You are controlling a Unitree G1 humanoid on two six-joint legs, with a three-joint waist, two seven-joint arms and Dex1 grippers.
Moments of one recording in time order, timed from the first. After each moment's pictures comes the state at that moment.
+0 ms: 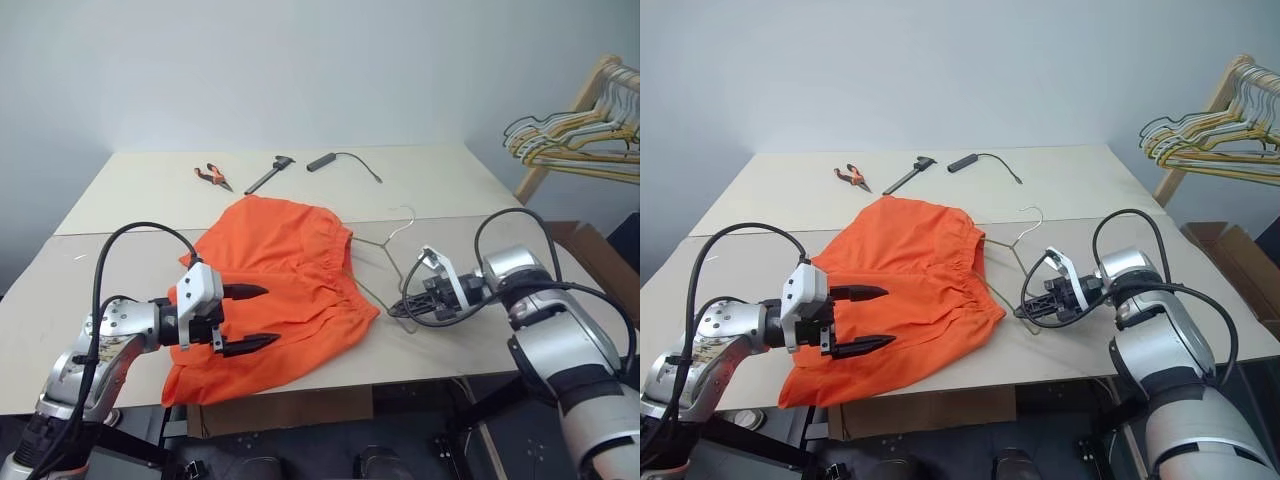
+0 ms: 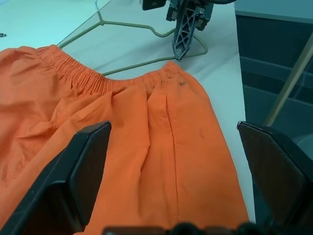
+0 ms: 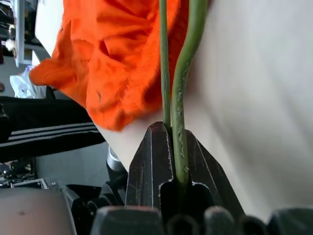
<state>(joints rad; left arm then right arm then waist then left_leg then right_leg) -0.11 0.77 0.04 -0.30 -0.49 0.38 -1.10 -1.07 -0.53 0.43 1.23 0.26 0.93 1.55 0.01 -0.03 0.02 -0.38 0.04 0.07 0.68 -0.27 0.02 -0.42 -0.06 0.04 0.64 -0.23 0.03</state>
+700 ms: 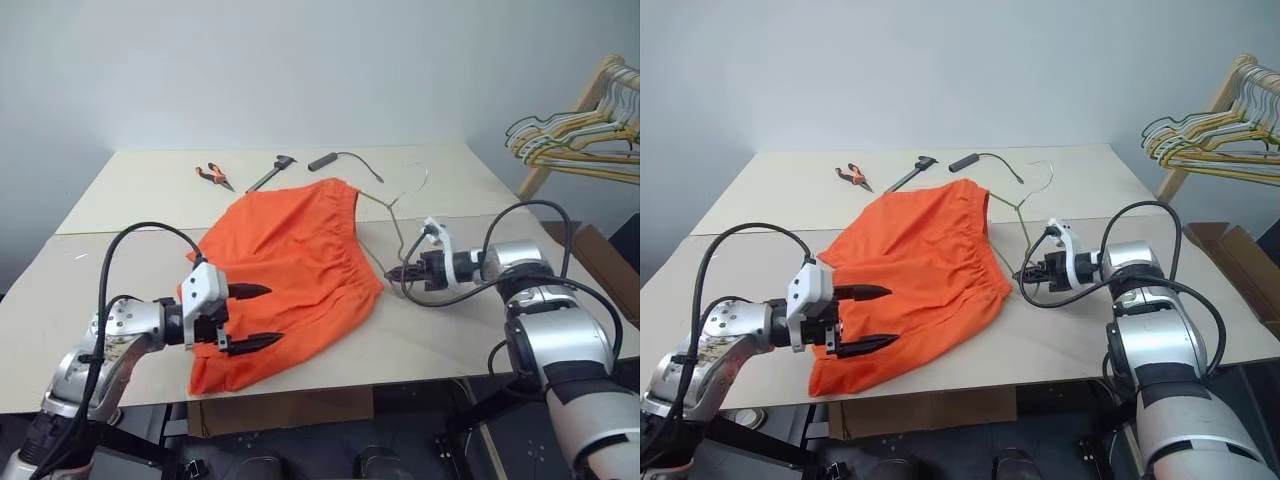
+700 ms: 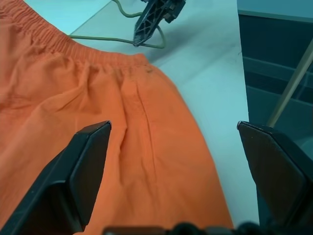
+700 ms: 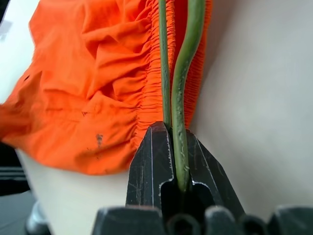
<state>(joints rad) -0.15 0.76 0.01 -0.29 -0.48 0.37 -1.08 -1.06 -0.50 0.11 1.15 0.16 0.64 1.21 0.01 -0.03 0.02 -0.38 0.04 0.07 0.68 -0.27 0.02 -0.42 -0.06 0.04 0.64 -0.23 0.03</state>
